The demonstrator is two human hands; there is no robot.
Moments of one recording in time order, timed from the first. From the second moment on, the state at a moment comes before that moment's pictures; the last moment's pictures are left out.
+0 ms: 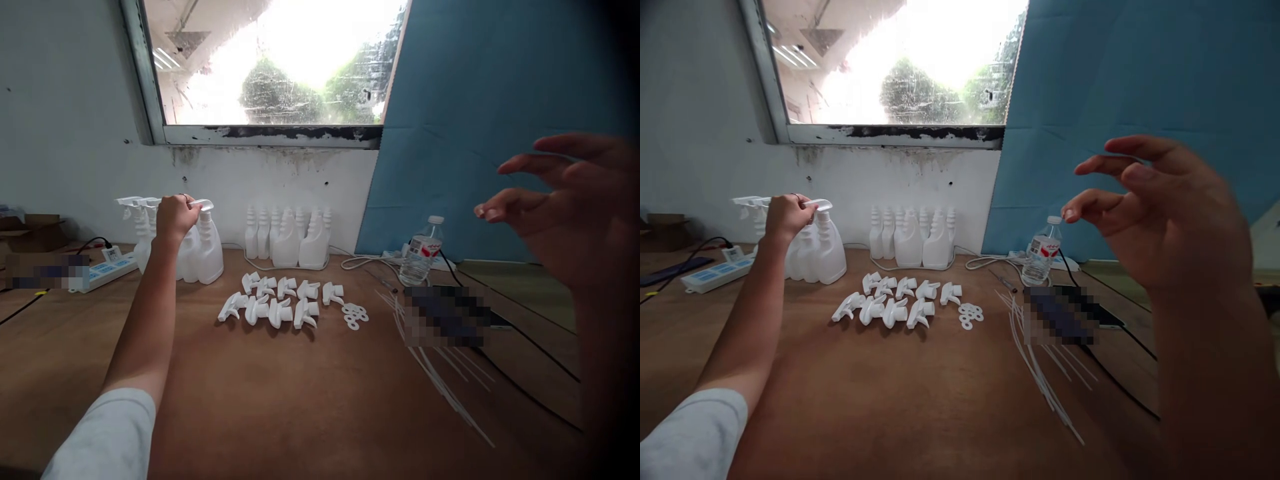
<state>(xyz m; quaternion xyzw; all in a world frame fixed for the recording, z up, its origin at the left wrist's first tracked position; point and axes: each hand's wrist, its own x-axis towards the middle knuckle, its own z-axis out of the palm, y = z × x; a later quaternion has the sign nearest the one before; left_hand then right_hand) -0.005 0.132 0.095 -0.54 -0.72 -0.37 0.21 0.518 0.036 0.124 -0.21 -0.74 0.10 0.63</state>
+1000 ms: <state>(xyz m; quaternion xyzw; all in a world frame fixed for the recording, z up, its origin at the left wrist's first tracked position) -0.002 0.106 0.108 -0.46 -0.74 -0.44 0.24 0.498 0.026 0.126 -0.25 -0.73 0.24 0.59</state>
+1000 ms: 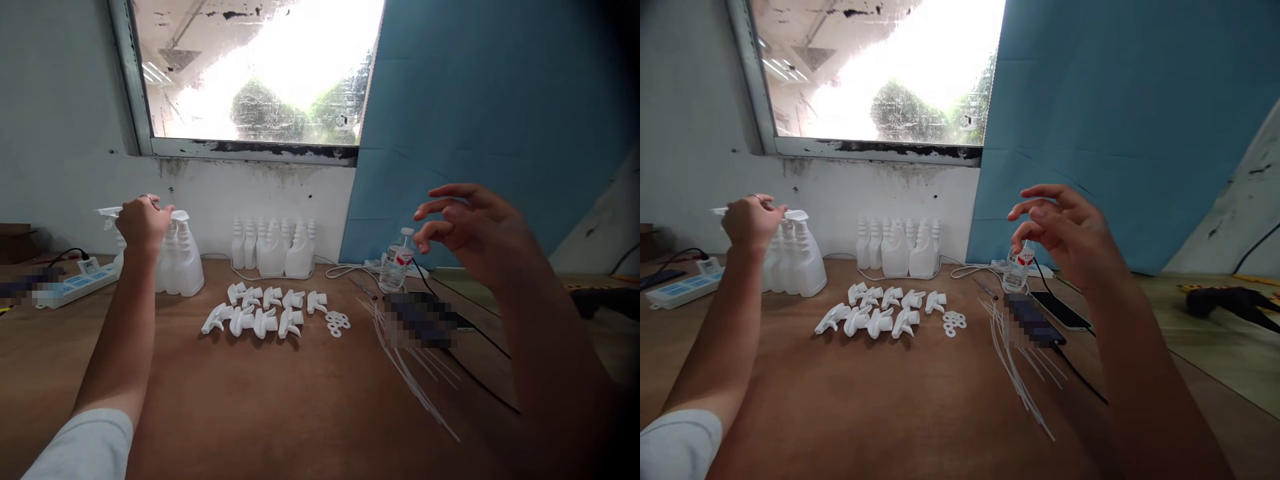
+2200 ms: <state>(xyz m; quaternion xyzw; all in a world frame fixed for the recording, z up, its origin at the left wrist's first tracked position) 0.120 0.031 -0.069 -0.89 -0.23 -0.37 0.12 0.432 0.135 -0.065 -0.45 -0.87 -0.09 0.17</state>
